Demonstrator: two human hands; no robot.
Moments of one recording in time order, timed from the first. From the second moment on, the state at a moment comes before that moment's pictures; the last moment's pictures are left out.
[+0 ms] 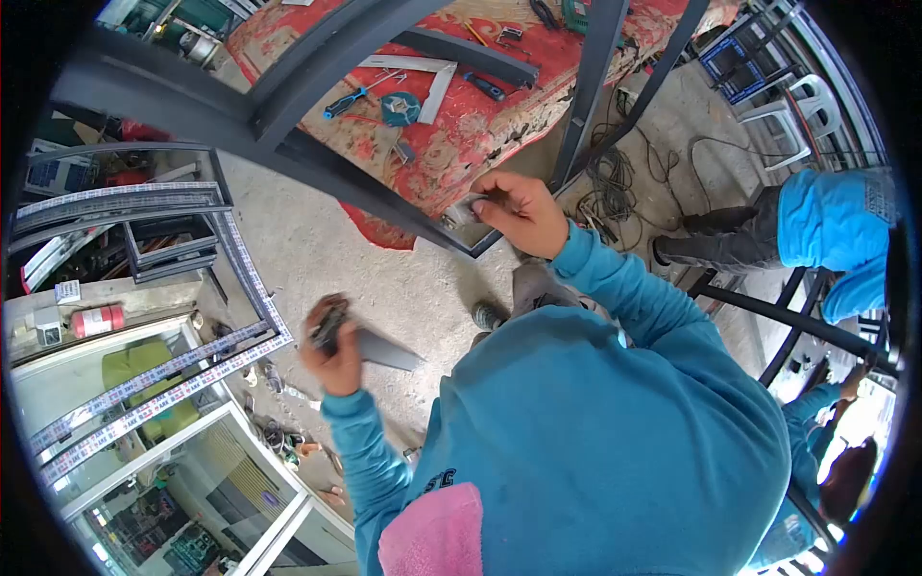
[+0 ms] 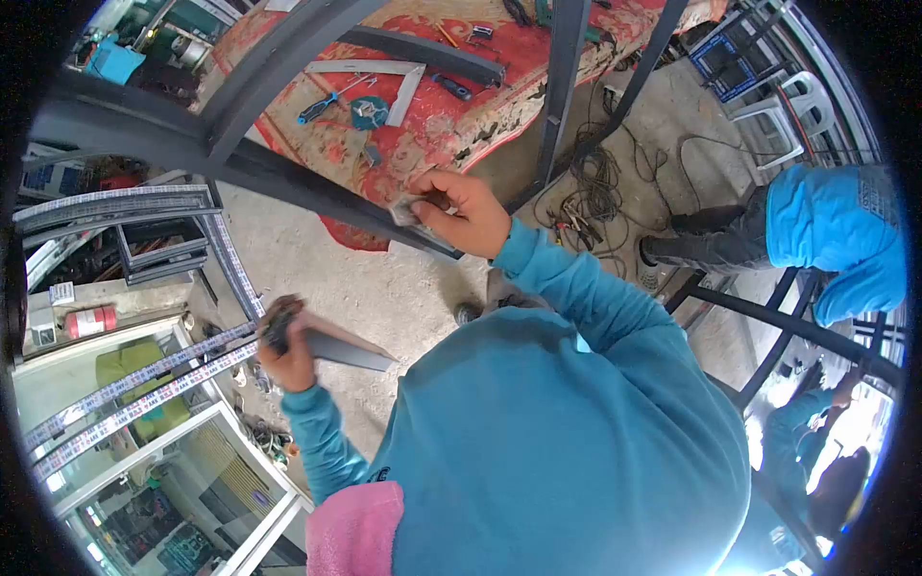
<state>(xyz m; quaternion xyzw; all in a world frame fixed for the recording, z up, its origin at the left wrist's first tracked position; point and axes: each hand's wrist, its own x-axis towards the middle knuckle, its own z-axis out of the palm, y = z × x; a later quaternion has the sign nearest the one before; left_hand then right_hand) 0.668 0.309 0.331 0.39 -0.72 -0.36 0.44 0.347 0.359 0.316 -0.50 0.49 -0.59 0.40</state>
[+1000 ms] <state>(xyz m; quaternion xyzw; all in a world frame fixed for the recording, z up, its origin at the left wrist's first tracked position) 0.656 -0.203 0.523 0.19 -0.41 -0.46 0.77 0.534 0.151 0.228 -0.29 0.43 -0.58 0.62</state>
